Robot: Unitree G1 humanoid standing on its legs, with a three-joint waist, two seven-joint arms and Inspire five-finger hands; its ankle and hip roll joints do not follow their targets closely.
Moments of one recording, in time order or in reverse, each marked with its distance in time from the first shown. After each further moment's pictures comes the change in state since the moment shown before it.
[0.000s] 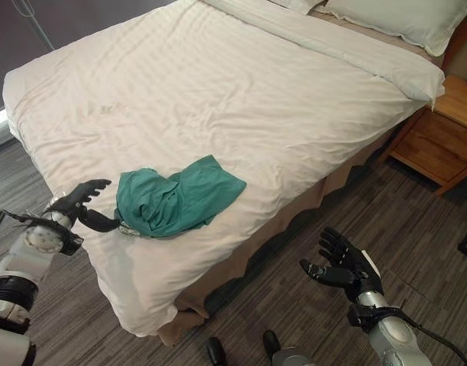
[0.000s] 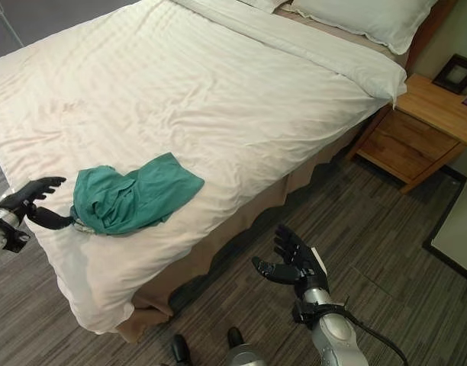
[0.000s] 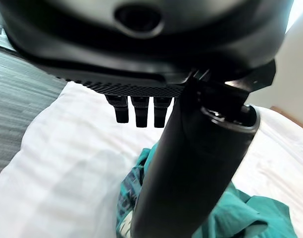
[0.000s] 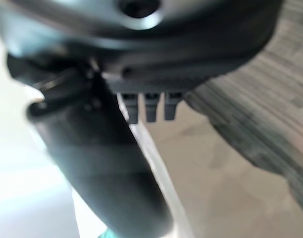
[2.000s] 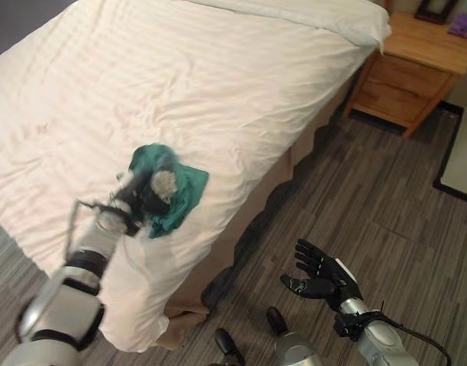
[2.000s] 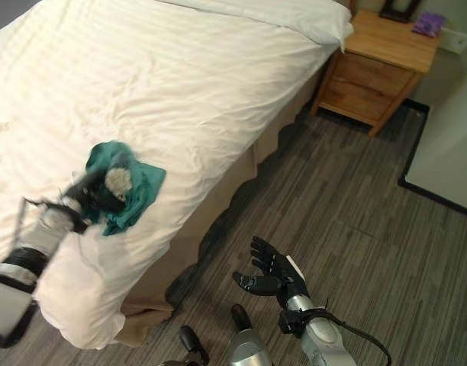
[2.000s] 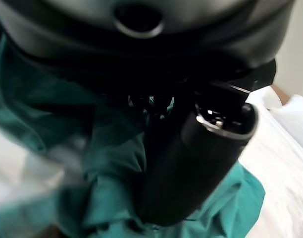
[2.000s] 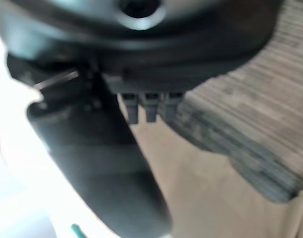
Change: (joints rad) left arm -0.236 -0.368 -0.043 0.206 0.059 -0.016 0.142; right arm 0.008 -0.009 0.106 0.033 -0.021 0.046 0.082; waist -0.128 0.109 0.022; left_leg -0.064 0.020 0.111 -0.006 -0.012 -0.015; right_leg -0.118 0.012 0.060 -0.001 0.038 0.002
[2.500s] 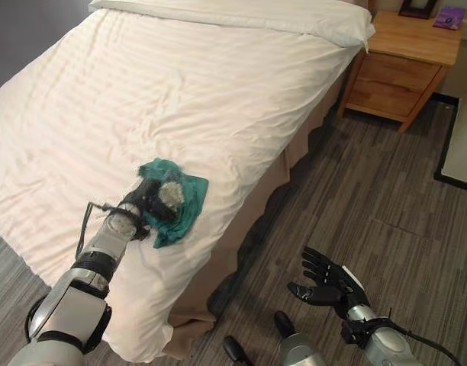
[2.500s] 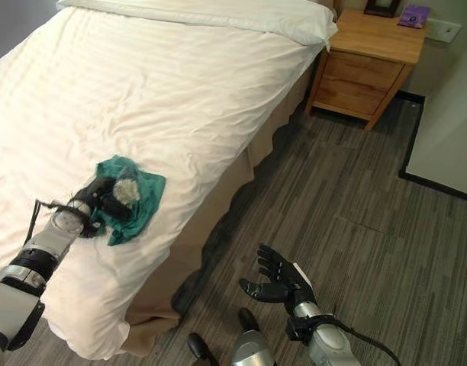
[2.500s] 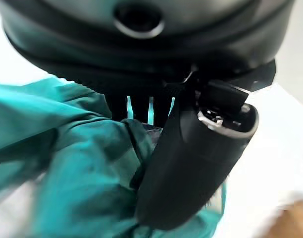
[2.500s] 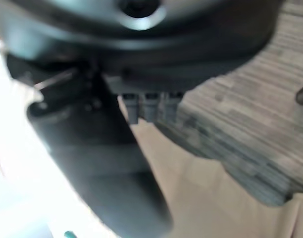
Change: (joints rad) left arm 0.058 0.066 -0.037 -0.382 -0.150 0.053 -0.087; right arm 0.040 -0.014 -0.049 0.001 0.000 0.001 0.001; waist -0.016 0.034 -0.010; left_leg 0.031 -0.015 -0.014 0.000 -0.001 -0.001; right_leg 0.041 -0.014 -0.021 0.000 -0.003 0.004
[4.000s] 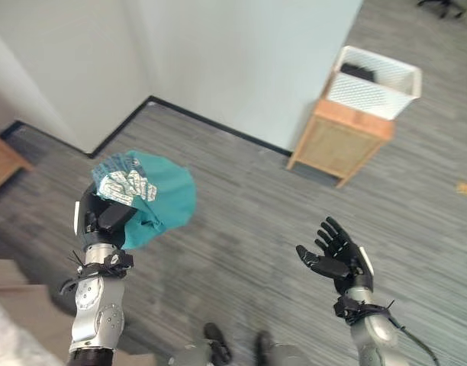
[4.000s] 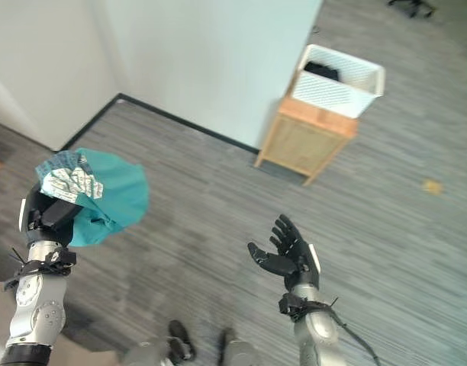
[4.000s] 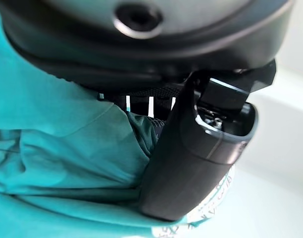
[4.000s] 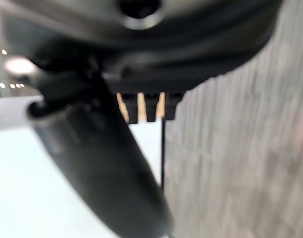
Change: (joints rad) left arm 0.686 -0.283 0.529 -0.635 -0.503 -0.186 0.076; right arm -0.057 0.218 -0.115 -0.044 0.002 -0.104 -0.088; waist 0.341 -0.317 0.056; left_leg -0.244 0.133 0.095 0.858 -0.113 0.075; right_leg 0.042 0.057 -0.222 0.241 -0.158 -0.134
